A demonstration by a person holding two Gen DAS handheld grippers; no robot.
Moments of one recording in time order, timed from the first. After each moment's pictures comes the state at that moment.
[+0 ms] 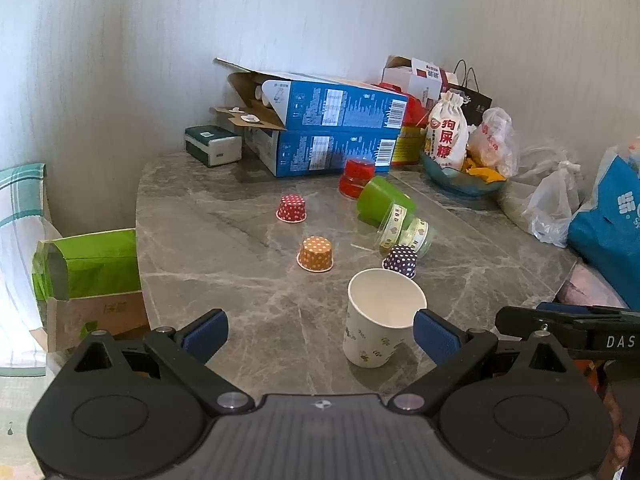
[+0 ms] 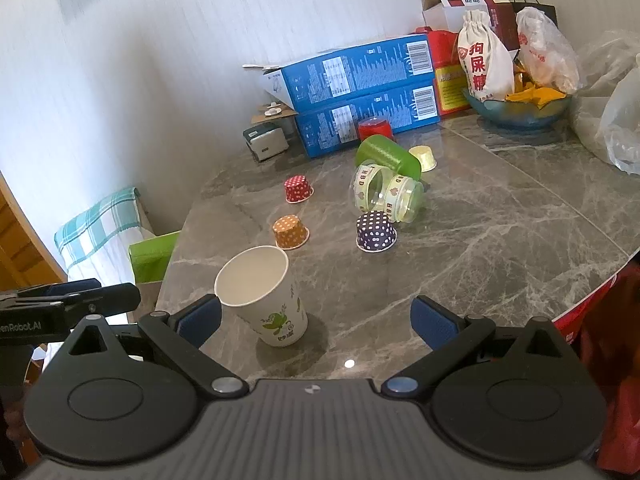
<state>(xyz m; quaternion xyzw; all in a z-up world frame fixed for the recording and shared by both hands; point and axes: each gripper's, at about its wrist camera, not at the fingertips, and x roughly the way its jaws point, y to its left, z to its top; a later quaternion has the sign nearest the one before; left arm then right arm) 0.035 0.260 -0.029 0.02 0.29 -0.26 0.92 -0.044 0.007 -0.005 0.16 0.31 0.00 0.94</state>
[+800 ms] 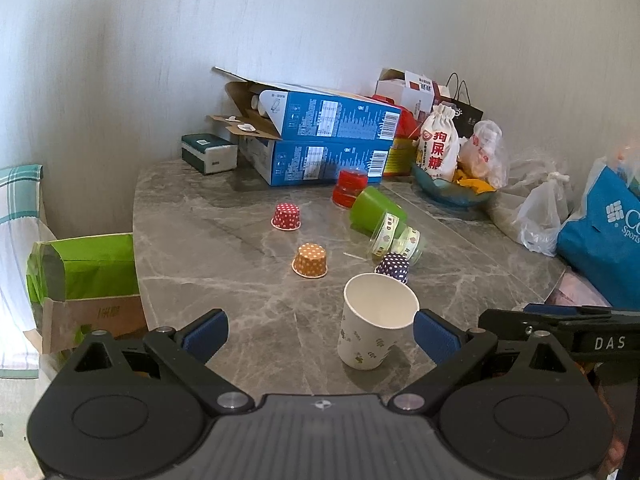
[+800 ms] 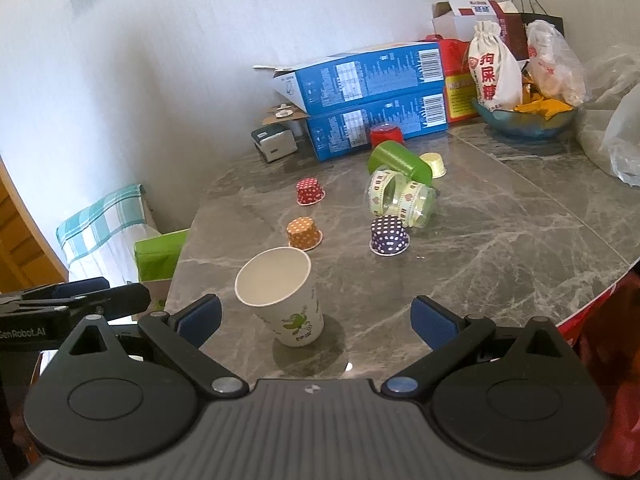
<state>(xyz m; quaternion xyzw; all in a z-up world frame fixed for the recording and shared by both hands) 0.029 0.270 -0.030 0.01 0.28 -0.27 0.92 -0.043 0.025 0.001 0.14 0.31 0.00 0.94</state>
